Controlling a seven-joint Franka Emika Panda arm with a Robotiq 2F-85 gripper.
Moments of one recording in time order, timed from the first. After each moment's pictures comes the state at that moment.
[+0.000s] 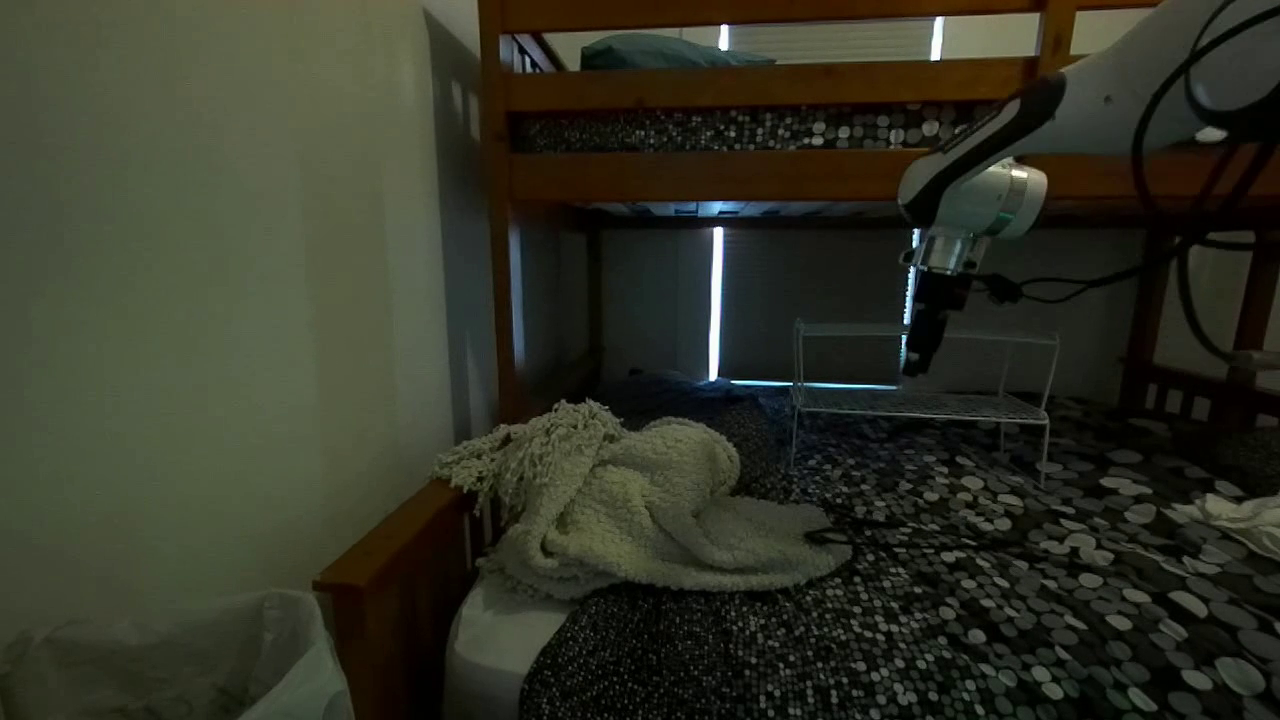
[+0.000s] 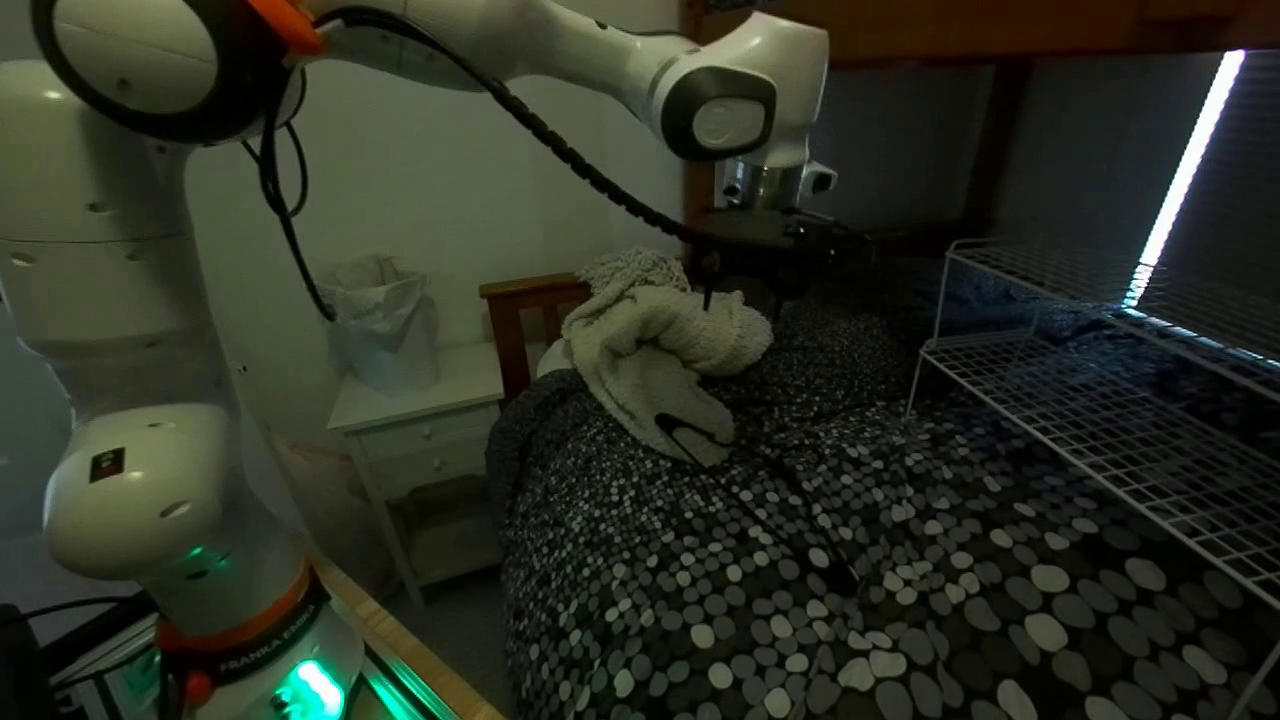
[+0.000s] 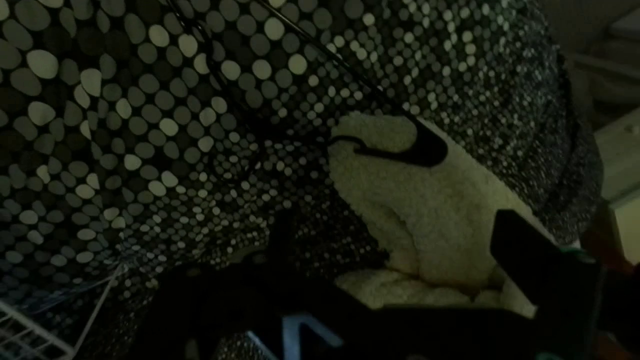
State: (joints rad) arm -0.34 0.17 -0.22 -1.74 0.26 1.91 -1.01
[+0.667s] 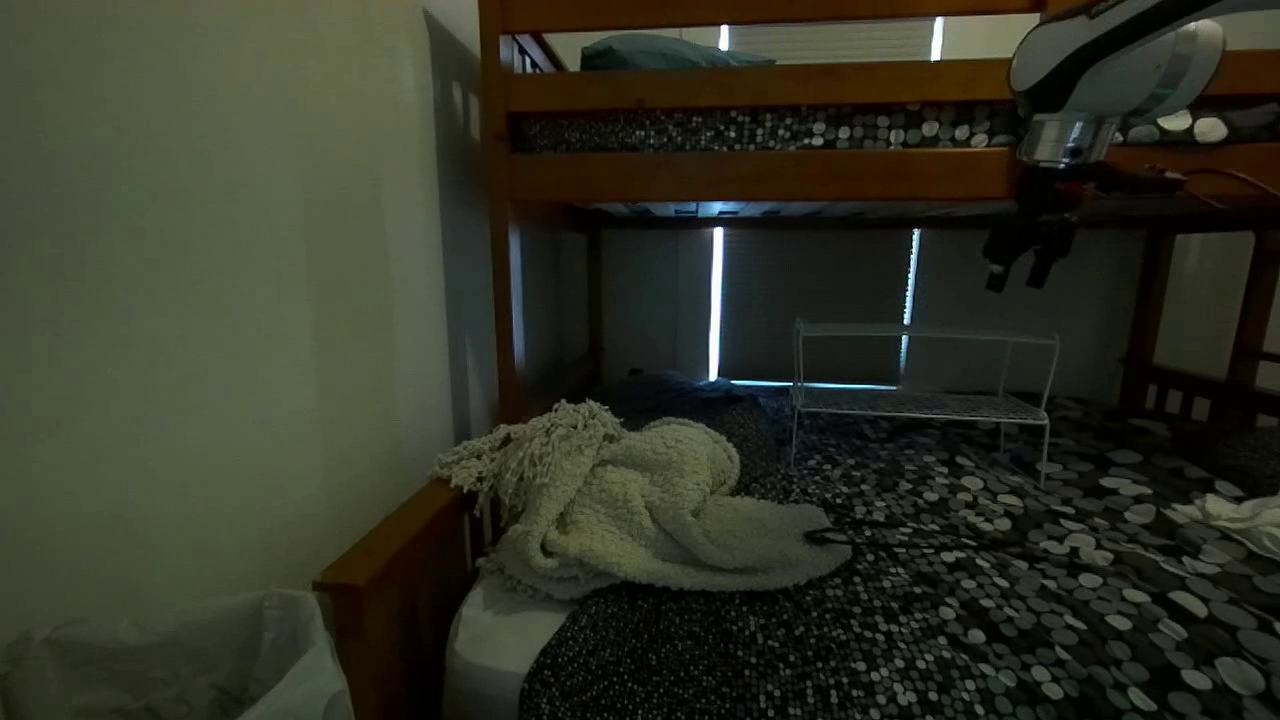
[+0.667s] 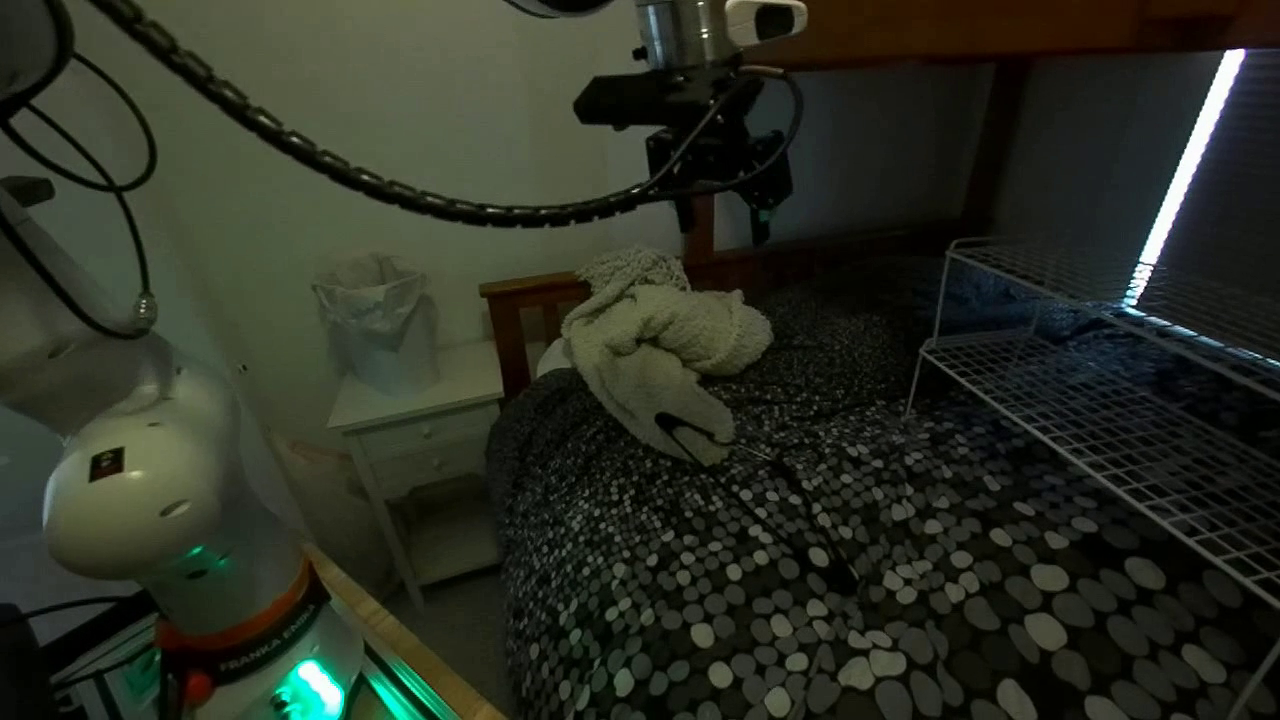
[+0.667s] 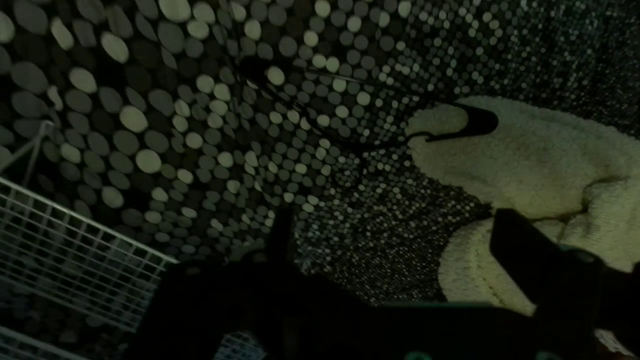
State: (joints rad) arm -0.34 -0.27 -0.27 -1.94 0.00 1.91 -0.52
